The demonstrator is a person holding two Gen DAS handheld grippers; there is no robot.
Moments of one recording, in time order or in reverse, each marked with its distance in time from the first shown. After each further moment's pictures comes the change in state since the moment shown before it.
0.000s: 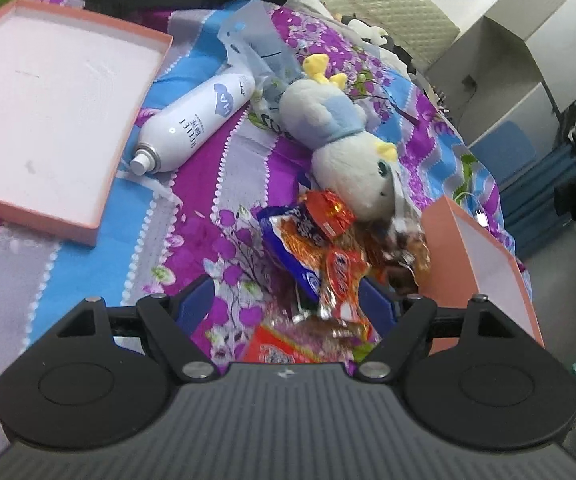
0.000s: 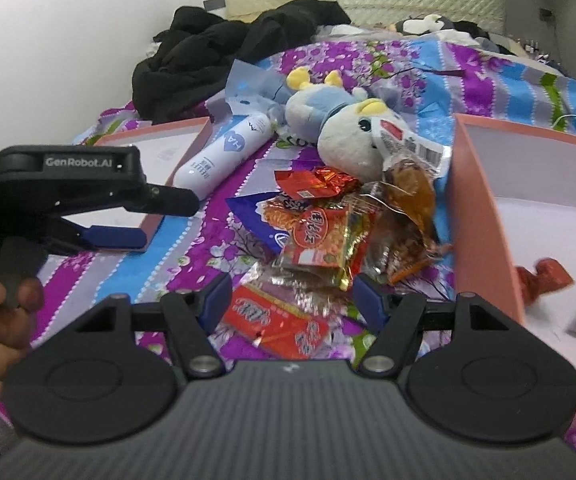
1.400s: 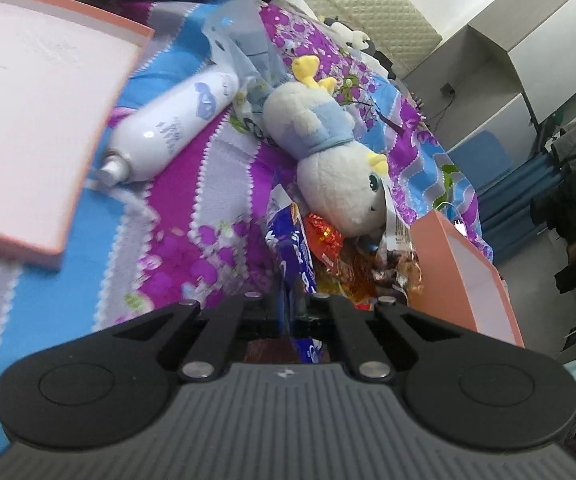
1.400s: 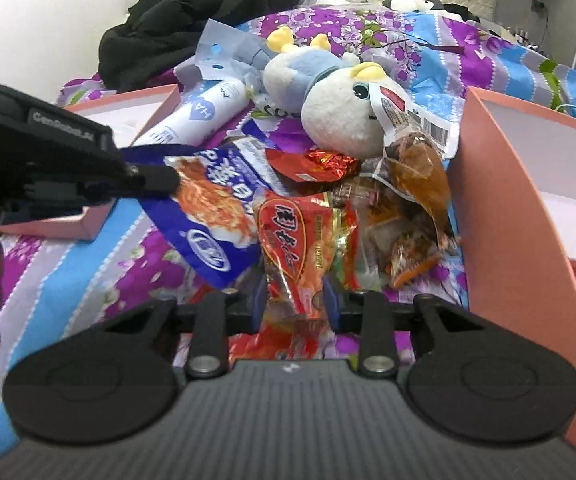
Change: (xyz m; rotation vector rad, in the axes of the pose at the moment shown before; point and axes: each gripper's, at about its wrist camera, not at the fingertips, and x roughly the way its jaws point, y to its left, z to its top) left arm 0.017 0.016 0.010 -0.013 -0.005 -0.088; right arm 0.036 0.012 -0.008 -0.013 0.068 -0.105
